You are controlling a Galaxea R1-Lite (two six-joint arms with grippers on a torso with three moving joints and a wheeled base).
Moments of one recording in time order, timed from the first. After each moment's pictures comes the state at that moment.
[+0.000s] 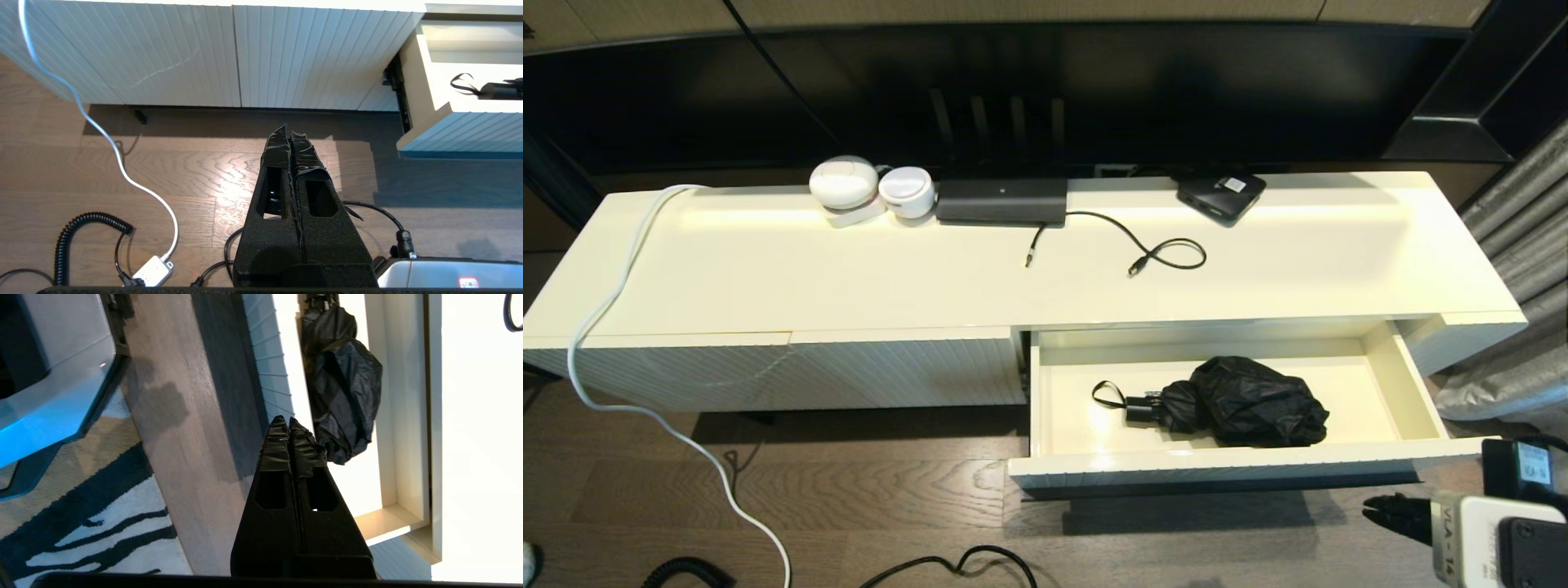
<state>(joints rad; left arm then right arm) 0.00 0.00 -0.01 -0.01 0.00 -0.06 0.58 1.11 -0.68 0.20 -0.07 -0.94</state>
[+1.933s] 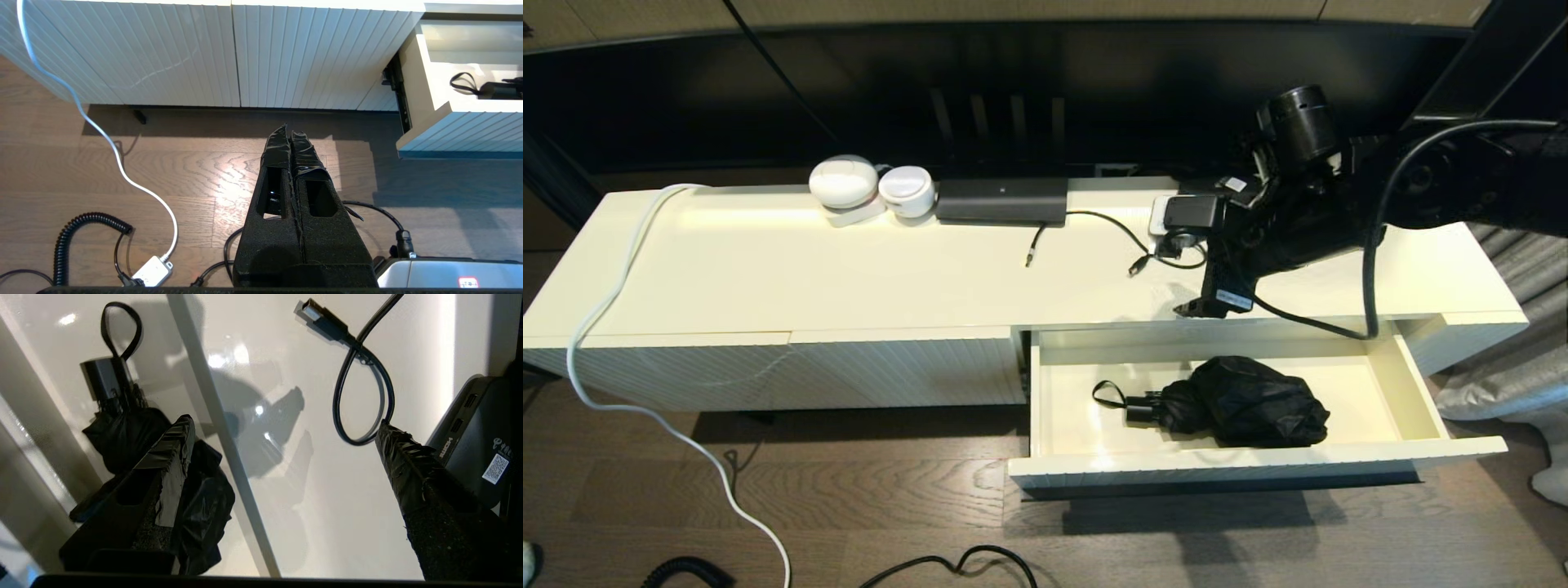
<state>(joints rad) 0.00 0.00 -0.01 -0.01 0.00 -0.06 0.43 2.02 -1.93 0.51 -0.06 -0.99</state>
